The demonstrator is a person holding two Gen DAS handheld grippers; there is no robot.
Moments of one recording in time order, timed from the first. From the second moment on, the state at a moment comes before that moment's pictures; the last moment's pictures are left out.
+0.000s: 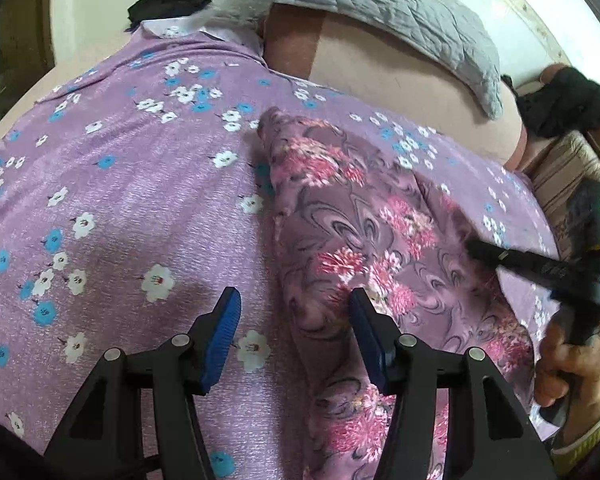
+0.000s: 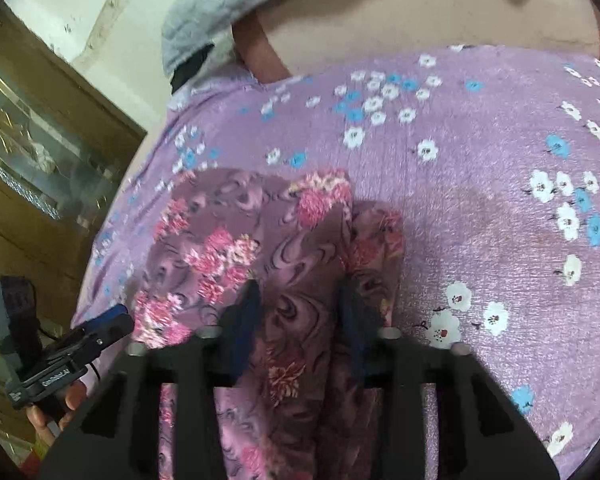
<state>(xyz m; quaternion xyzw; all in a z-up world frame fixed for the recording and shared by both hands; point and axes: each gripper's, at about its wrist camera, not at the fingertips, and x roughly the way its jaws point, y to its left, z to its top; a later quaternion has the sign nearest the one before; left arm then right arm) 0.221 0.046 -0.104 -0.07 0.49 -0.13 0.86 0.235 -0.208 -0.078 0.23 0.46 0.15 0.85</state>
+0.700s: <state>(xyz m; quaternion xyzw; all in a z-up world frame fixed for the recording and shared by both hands) 0.156 0.040 -0.080 -0.05 0.47 -0.16 0.87 0.135 -0.224 -0.035 0.23 0.40 0.14 0.88</state>
